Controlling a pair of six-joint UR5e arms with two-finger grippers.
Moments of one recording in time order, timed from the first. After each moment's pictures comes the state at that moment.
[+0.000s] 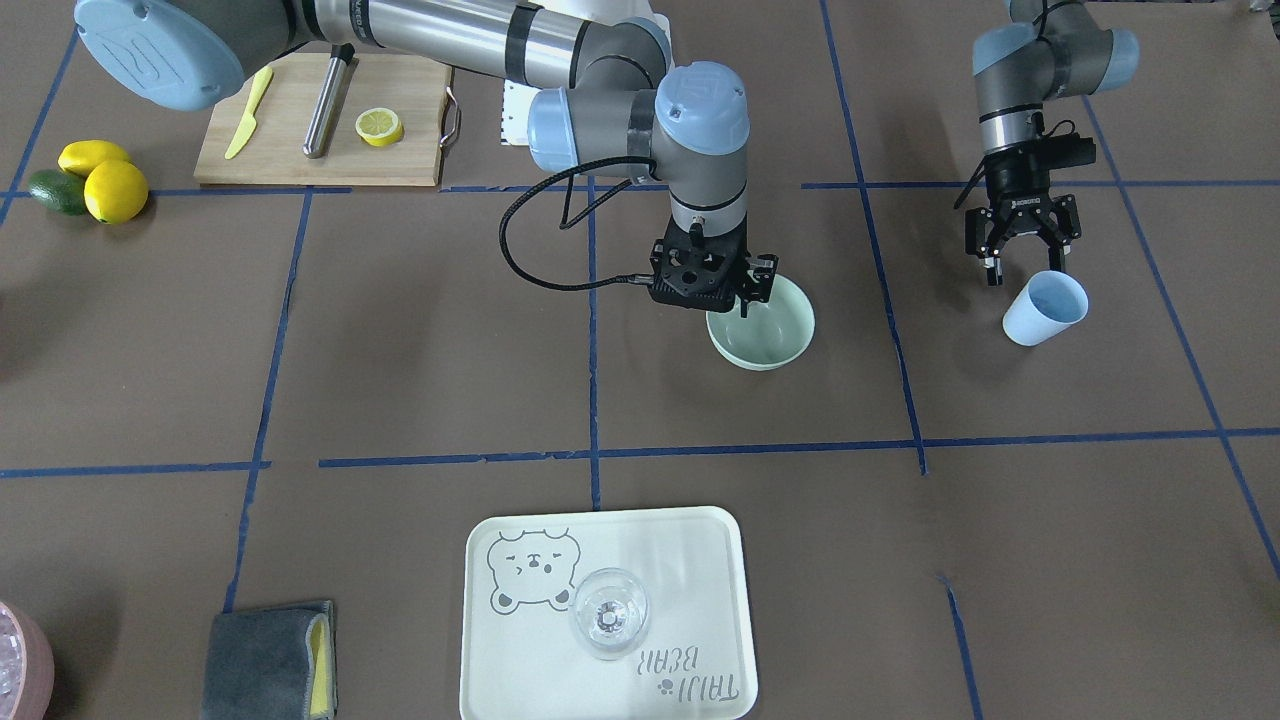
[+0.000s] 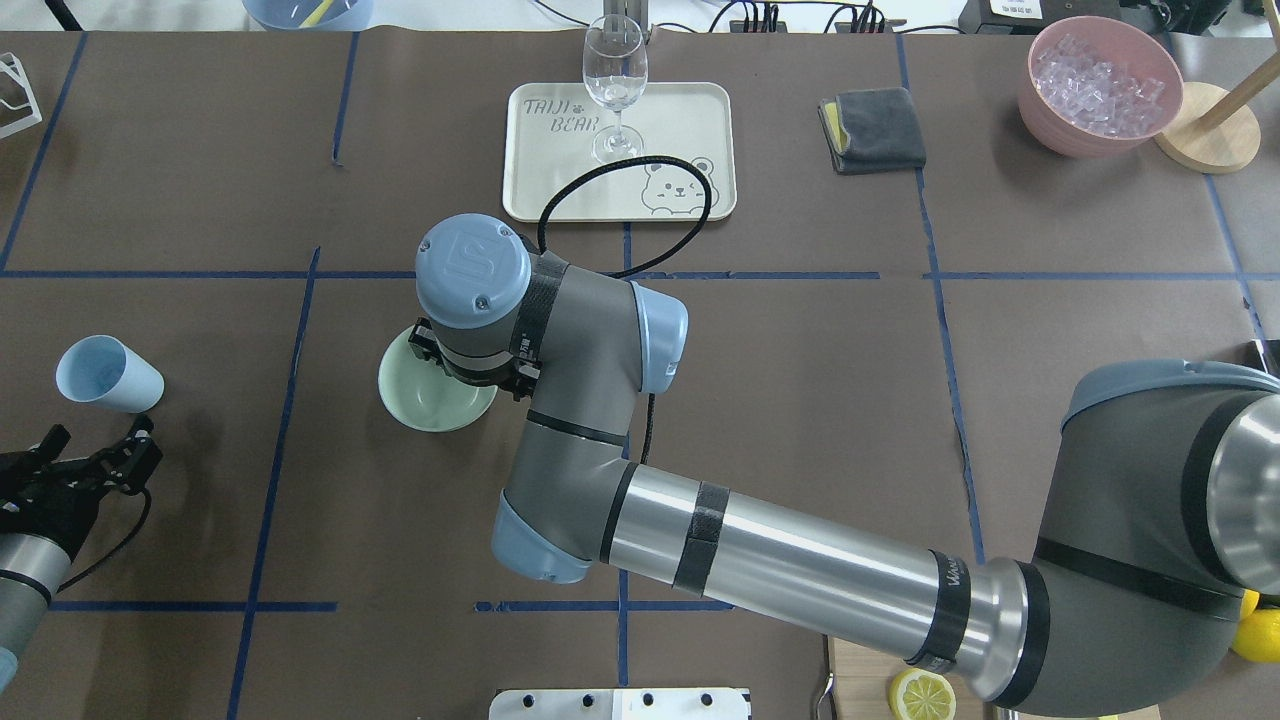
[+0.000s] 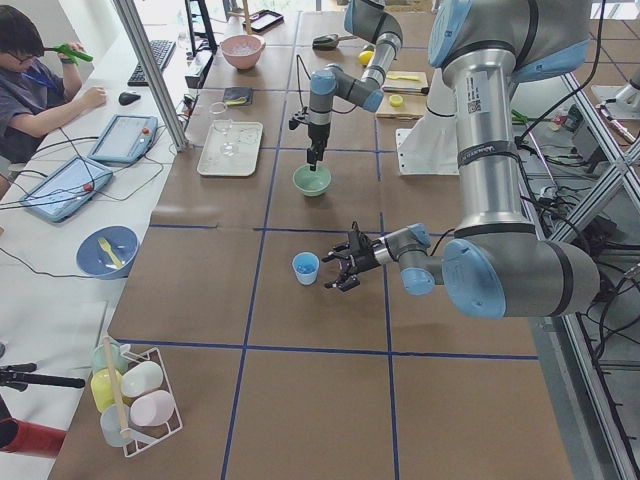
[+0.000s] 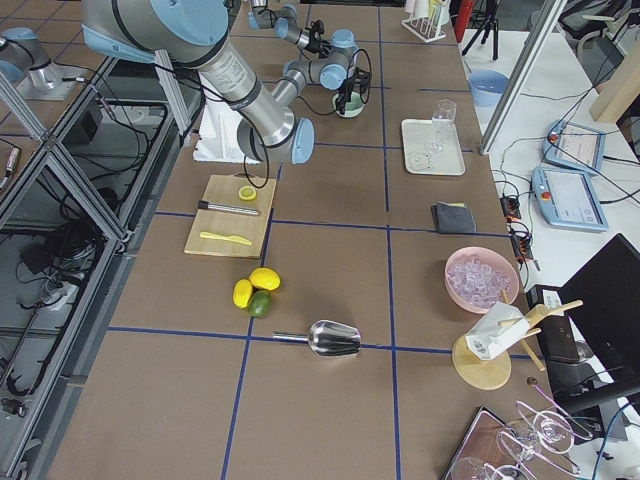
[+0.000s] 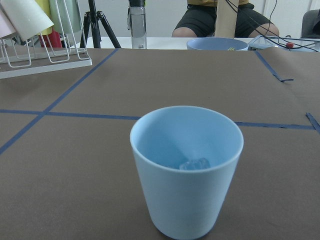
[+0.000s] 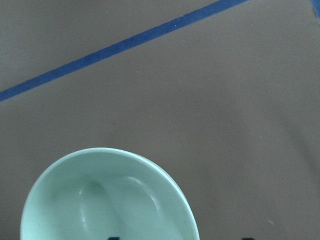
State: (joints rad) left arm -0.14 -1.24 -1.68 -2.48 -0.59 -1.65; right arm 0.42 -0.47 1.16 -1.33 1.83 1.65
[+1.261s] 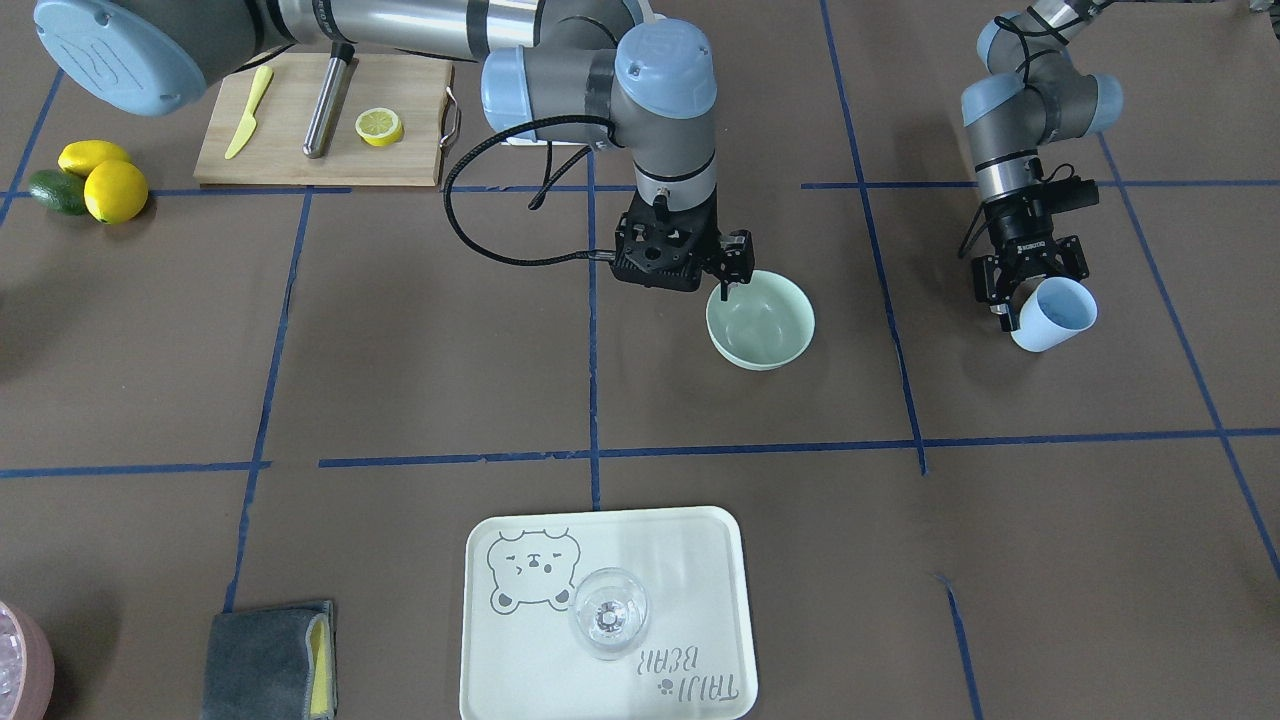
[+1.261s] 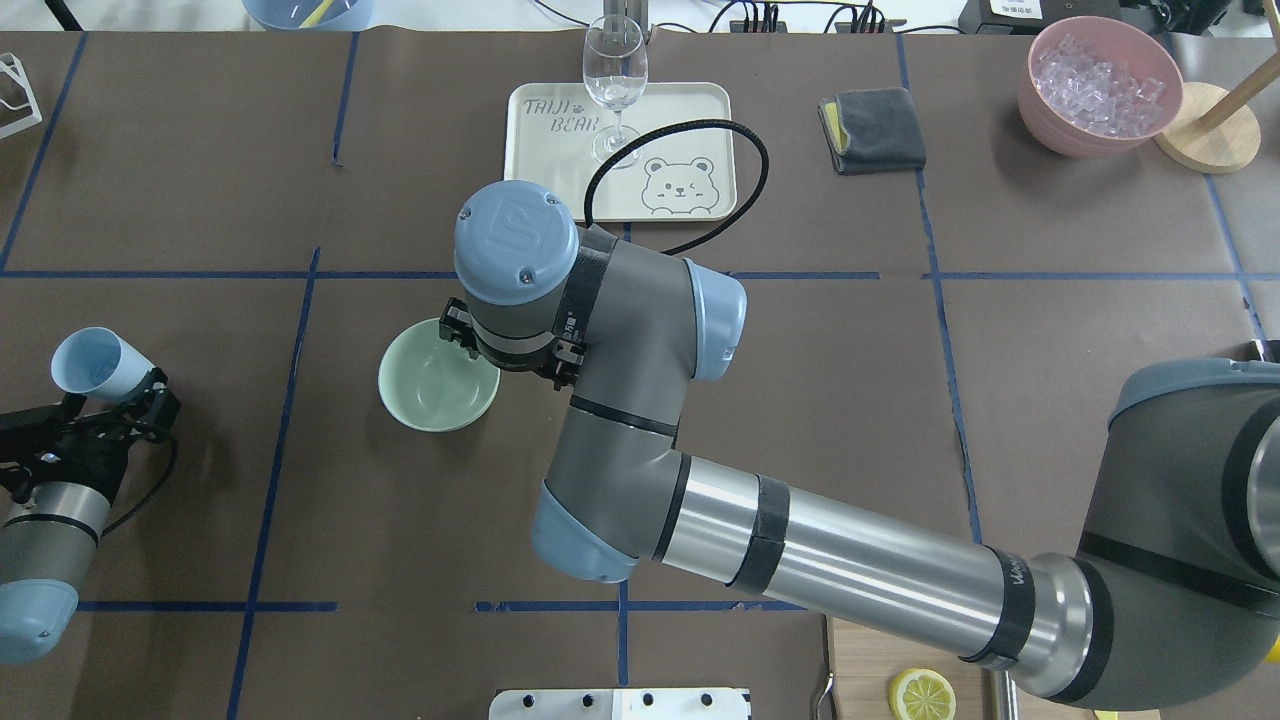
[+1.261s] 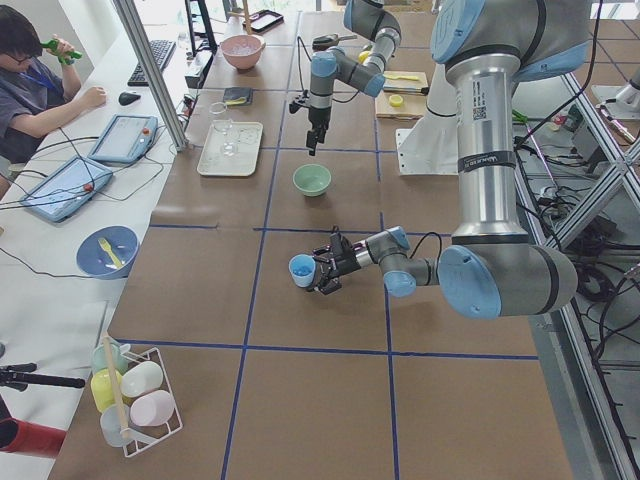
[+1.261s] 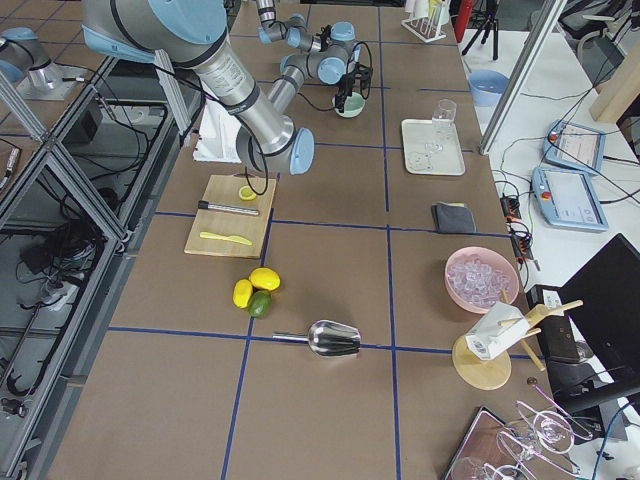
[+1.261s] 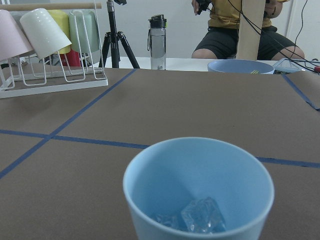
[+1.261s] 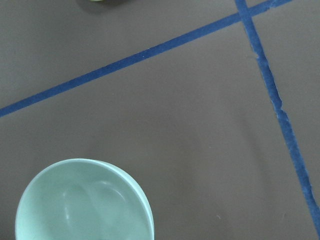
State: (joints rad) left arm -0.27 -1.38 -1.54 -2.51 -0.60 -1.61; right arm 0.45 -0.56 1.37 -1.48 1.84 1.63
